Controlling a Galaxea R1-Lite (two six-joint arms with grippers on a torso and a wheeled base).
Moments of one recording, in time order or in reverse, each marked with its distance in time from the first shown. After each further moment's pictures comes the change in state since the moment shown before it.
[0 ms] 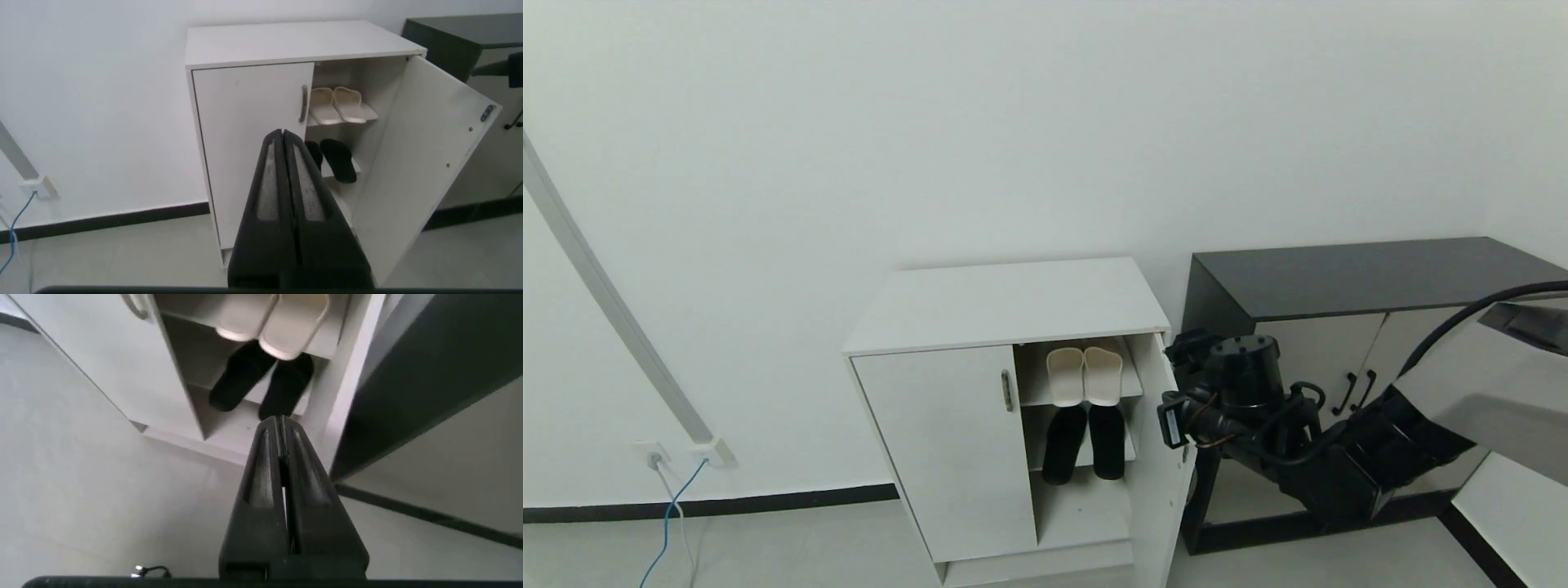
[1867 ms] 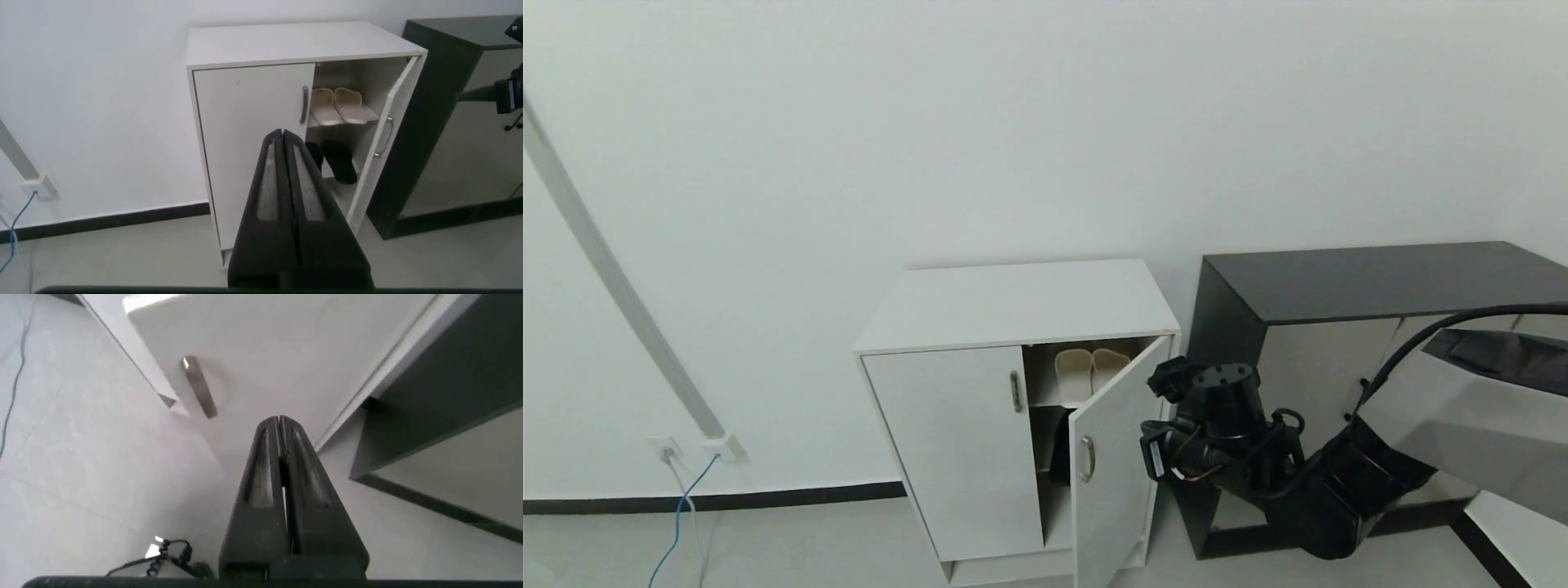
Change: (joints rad) left arm 0.000 0.000 0.000 0.000 0.000 -0.001; right arm 0.064 0.060 0.050 -0.070 0.095 0.038
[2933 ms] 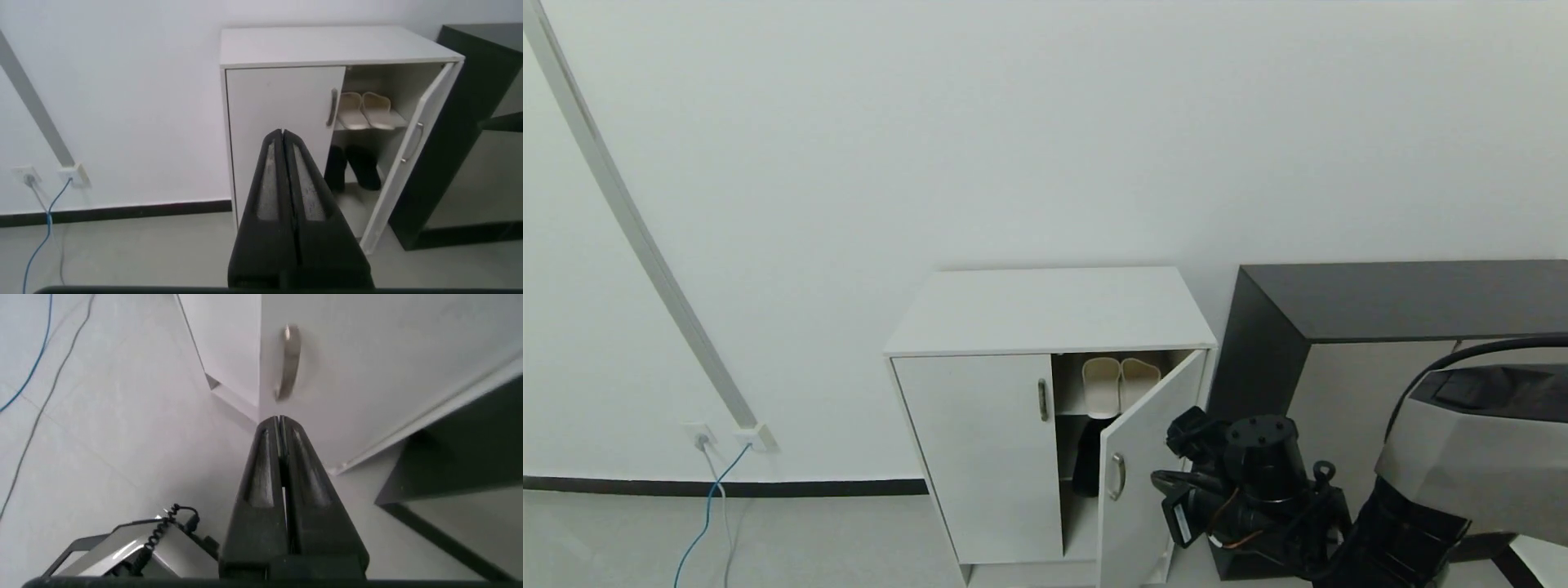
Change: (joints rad) left arm 0.000 0.000 0.000 -0.001 0.000 0.003; right arm 0.004 -0.008 0.289 -0.259 0.103 -0.069
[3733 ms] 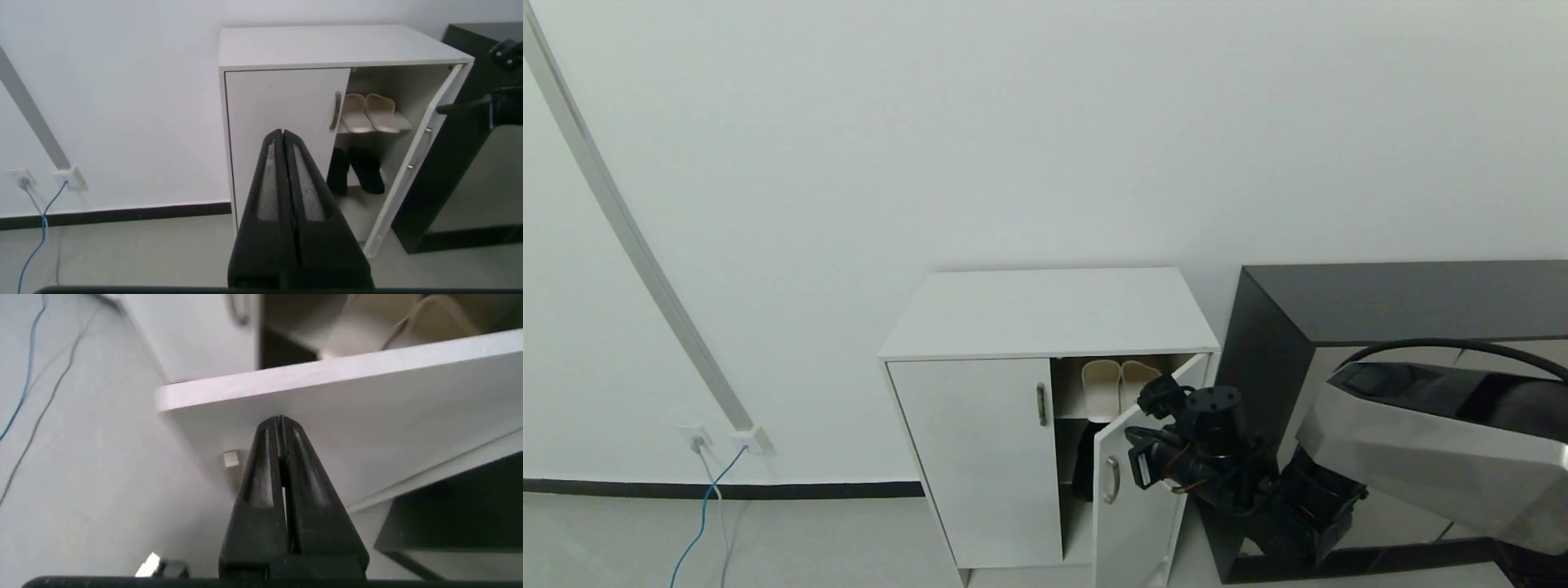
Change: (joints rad) left arm 0.000 0.000 0.000 0.000 0.000 0.000; right arm -0.037 0.194 -0.339 0.018 -0.024 0.016
